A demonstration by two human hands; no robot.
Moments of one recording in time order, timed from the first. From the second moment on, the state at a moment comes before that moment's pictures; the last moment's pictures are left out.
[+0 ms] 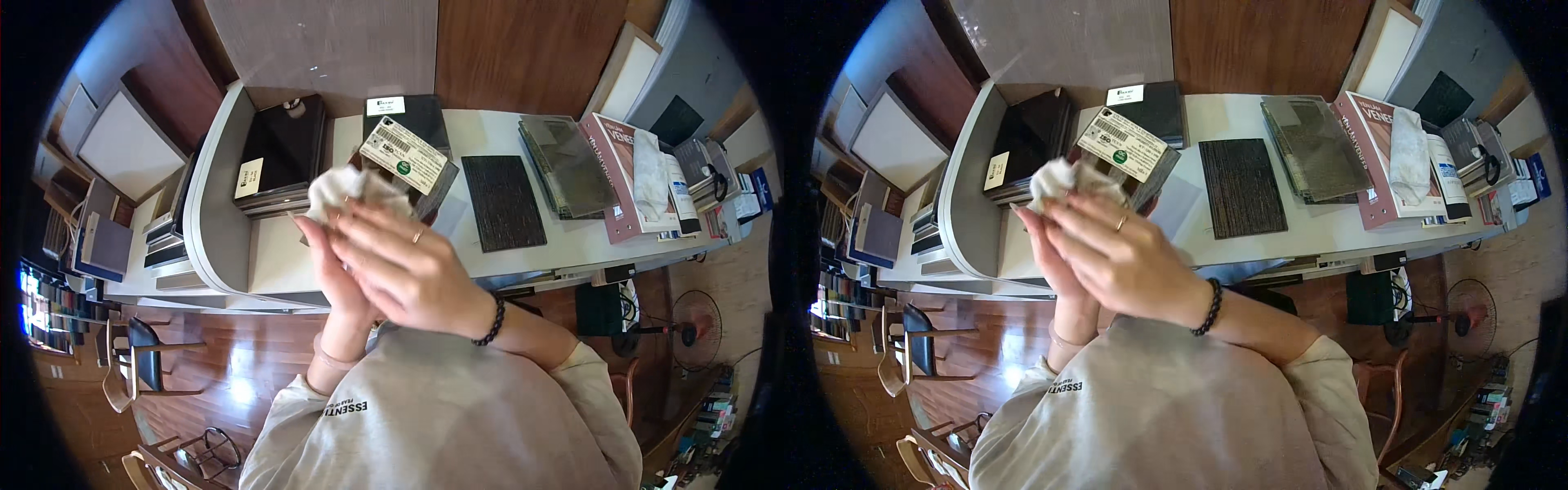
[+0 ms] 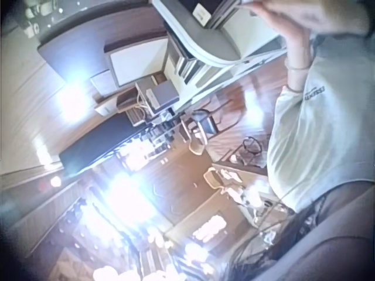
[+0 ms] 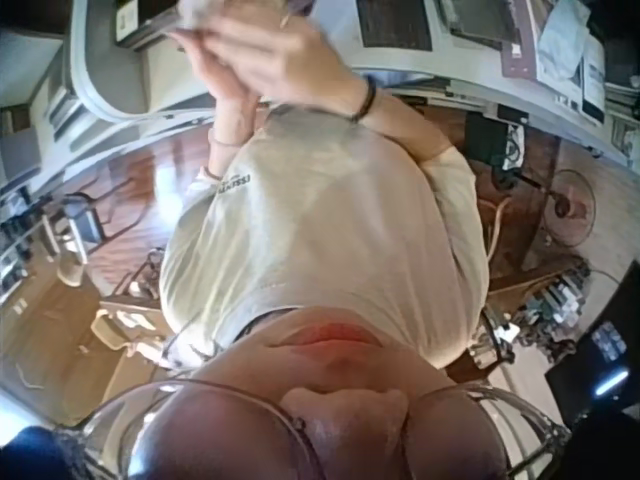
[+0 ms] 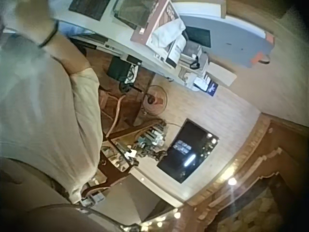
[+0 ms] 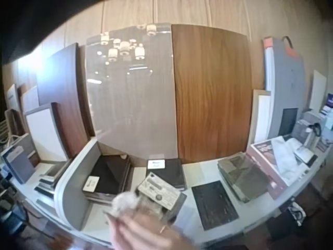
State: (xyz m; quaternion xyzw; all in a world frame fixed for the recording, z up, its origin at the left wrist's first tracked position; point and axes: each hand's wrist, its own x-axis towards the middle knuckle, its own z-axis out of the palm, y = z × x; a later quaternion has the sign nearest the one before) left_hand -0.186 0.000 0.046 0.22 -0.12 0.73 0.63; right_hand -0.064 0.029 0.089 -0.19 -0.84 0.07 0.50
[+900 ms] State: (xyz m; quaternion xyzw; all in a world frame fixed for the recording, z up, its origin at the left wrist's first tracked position) left_hand -0.248 -0.053 0.081 0.33 0.13 0.72 0.60; right_hand -0.119 -0.015 0.120 -0.09 -0.91 0.07 0.40
